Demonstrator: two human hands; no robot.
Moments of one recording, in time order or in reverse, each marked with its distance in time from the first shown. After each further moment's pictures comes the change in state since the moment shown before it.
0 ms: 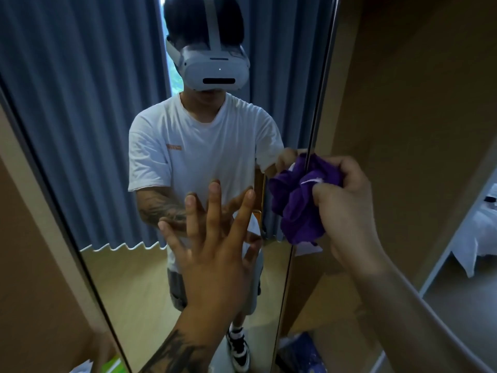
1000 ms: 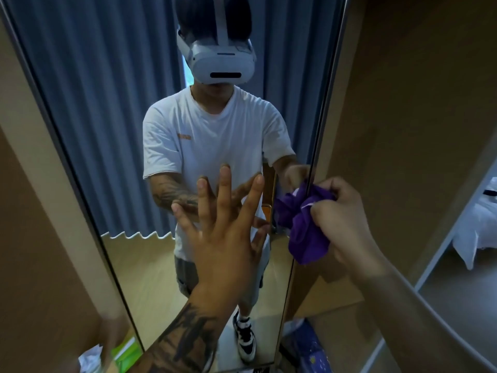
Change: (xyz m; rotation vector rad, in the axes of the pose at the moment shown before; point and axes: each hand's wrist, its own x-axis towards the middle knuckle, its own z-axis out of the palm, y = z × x) left_hand 0.000 -0.002 -0.006 -0.030 -0.048 0.008; right_hand -0.017 0.024 0.001 -0.085 -0.056 0.204
